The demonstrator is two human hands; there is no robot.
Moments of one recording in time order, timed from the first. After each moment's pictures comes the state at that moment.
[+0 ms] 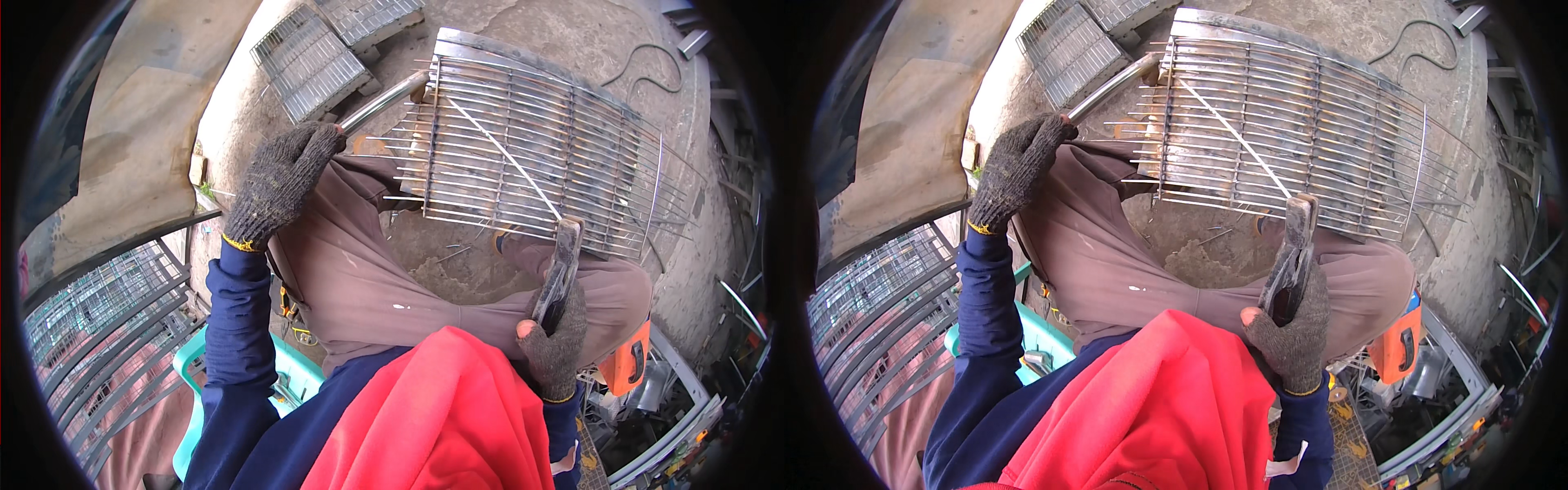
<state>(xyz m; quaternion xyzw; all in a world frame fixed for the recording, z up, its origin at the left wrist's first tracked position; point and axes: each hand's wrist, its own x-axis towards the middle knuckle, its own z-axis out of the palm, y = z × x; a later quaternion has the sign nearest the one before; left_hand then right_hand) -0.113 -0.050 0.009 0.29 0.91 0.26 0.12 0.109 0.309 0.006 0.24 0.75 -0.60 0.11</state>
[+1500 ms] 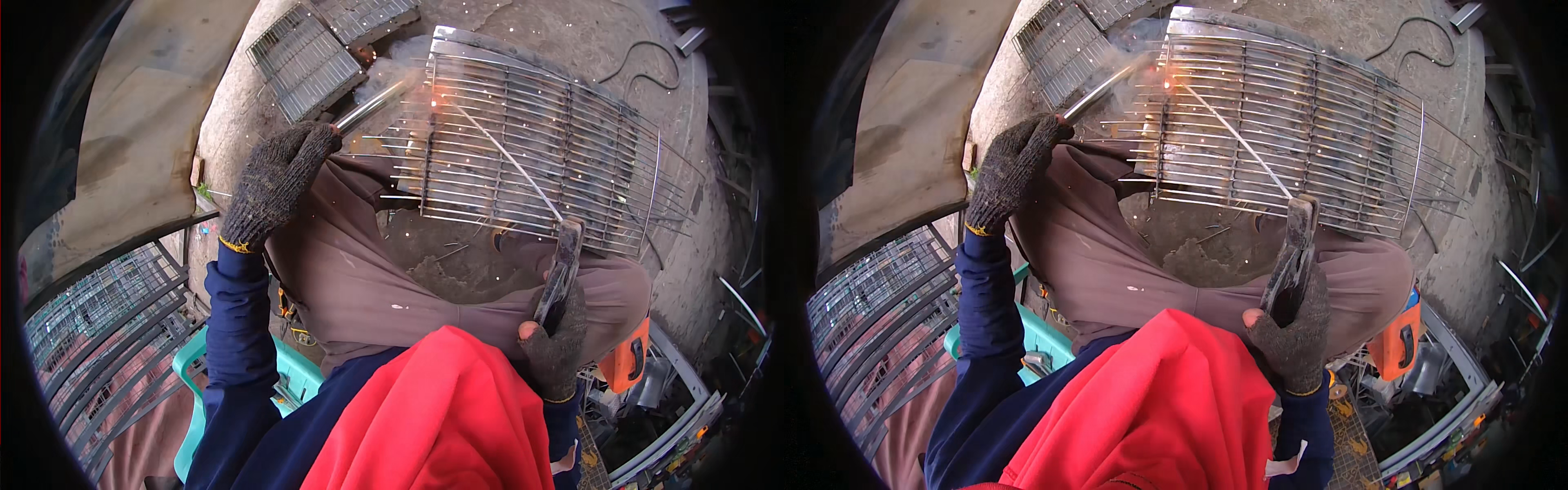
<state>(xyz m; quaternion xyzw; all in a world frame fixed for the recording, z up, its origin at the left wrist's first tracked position) -0.111 -0.032 0.022 0.02 0.90 0.35 0.24 0.113 0.310 0.004 0.20 0.78 -0.58 0.07</state>
